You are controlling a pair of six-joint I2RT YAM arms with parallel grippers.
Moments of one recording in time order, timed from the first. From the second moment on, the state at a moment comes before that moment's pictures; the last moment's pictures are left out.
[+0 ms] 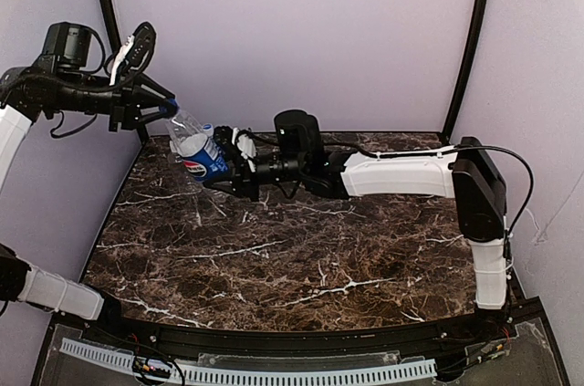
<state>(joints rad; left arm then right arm) -0.29 1.25 1.79 -1.13 0.78 0.49 1.01 2.08 1.65 0.28 -0.61 -0.23</state>
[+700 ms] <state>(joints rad) -0.35 0.74 0.87 -0.08 0.77 0.12 1.01 2.03 1.53 0.72 -0.78 0.02</state>
